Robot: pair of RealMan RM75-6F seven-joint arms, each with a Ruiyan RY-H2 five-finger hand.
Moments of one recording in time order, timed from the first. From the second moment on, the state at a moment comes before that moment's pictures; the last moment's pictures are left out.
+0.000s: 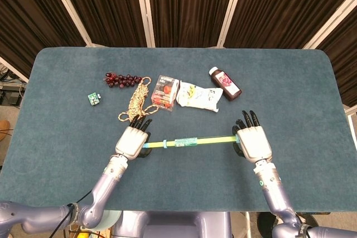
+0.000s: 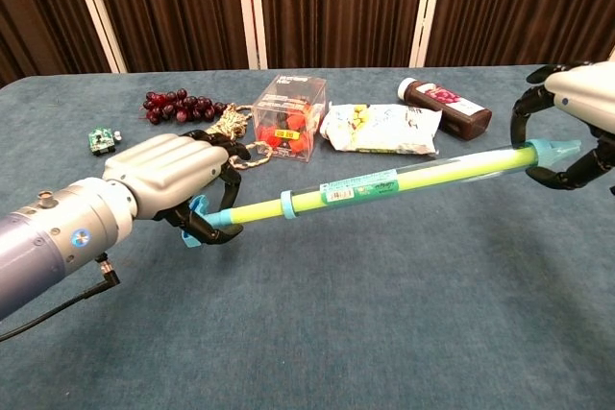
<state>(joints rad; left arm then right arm) -0.70 -1.77 -0.13 -1.48 1.06 1.11 0.77 0.52 -1.40 0.13 -1.81 -1.07 1.28 -0.76</state>
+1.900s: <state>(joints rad) -0.57 -1.39 0.02 -1.71 1.26 1.15 0.64 0.47 -1.24 0.19 -1.71 -0.97 1.32 -0.67</state>
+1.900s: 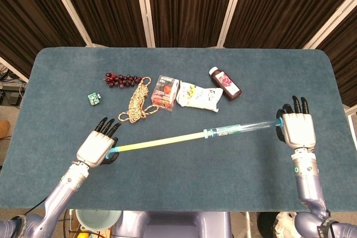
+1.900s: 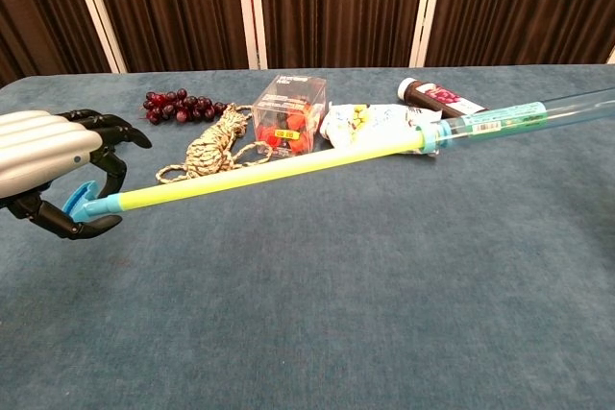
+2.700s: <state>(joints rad) -0.56 -1.38 0.01 -1.72 1.27 1.13 0.63 0.46 -1.22 0.18 -1.71 -0.93 1.30 -0.69</state>
